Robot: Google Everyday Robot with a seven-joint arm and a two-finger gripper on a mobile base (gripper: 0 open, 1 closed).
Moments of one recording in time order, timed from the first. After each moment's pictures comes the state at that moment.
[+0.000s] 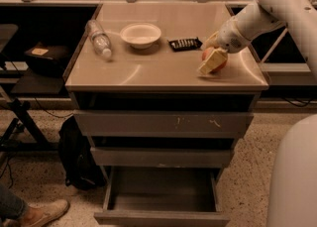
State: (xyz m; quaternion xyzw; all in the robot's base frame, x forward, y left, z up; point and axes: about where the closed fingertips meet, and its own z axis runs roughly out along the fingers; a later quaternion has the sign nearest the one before) arm 0.702 -0.160 0.824 -0.59 0.74 0.15 0.28
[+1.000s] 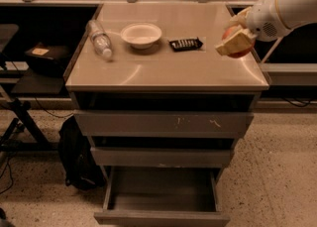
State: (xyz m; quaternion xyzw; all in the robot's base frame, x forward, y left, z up) arm 0.627 -0.185 0.941 -0.52 0.76 0.08 0.40
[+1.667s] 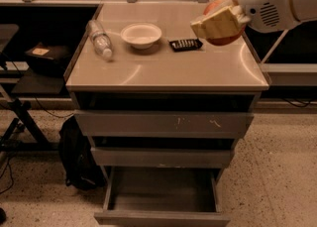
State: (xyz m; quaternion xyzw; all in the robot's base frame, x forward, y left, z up) arm 0.523 -0.101 1.049 -0.46 0.73 0.09 0.50
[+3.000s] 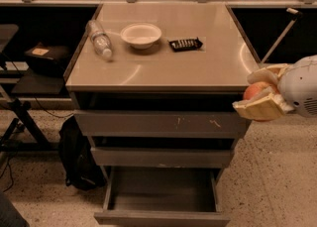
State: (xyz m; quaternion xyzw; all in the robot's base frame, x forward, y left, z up) arm 0.447 -0.187 0.920 -0.46 0.79 0.08 0.40
